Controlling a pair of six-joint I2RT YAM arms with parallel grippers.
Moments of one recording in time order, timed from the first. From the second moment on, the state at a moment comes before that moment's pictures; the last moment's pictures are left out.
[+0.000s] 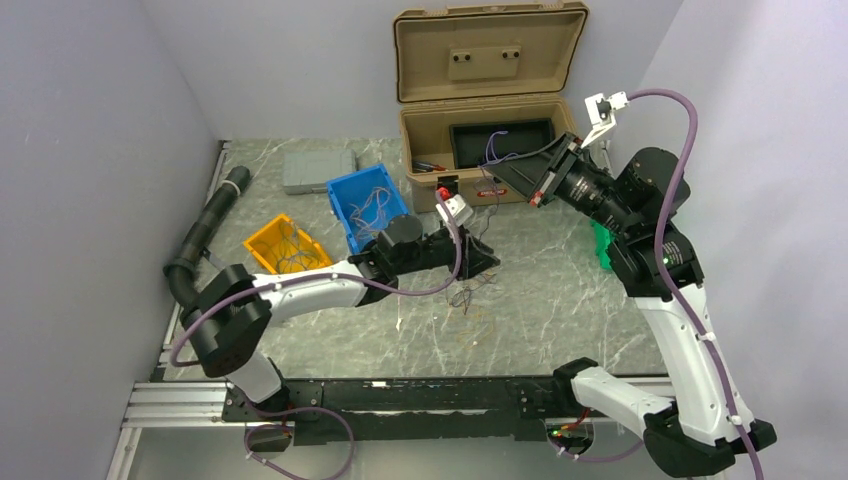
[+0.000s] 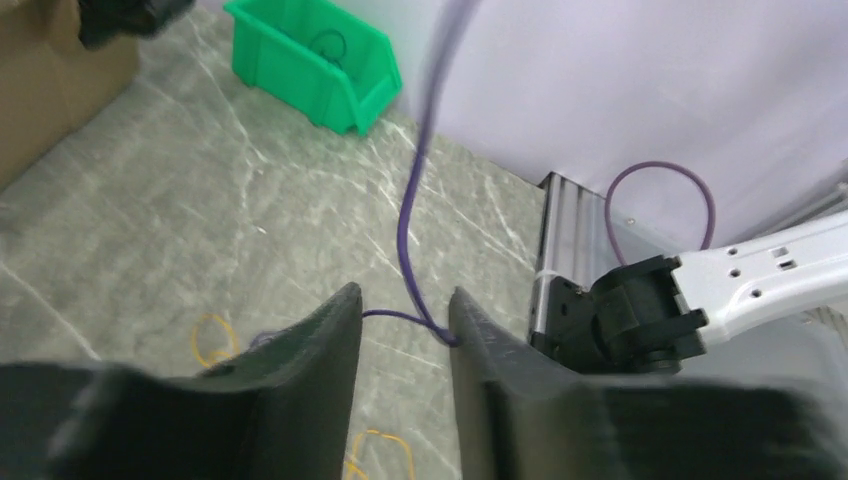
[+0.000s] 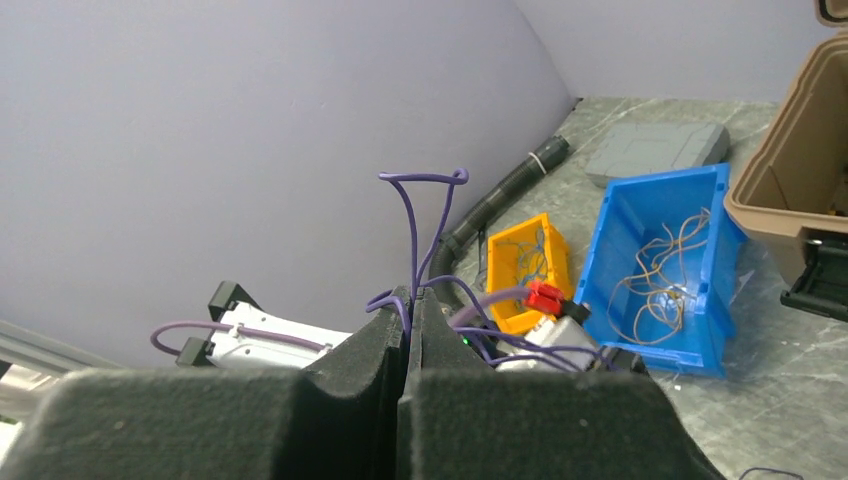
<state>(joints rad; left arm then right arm) -0.94 1.56 0.98 0.58 0.35 -0.37 0.37 1.00 1.47 -0.36 -0.52 0.76</state>
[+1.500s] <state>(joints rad) -0.64 1.22 1.20 -0.15 0.19 -0.25 0.58 1.23 0.86 0.08 -0.49 0.31</state>
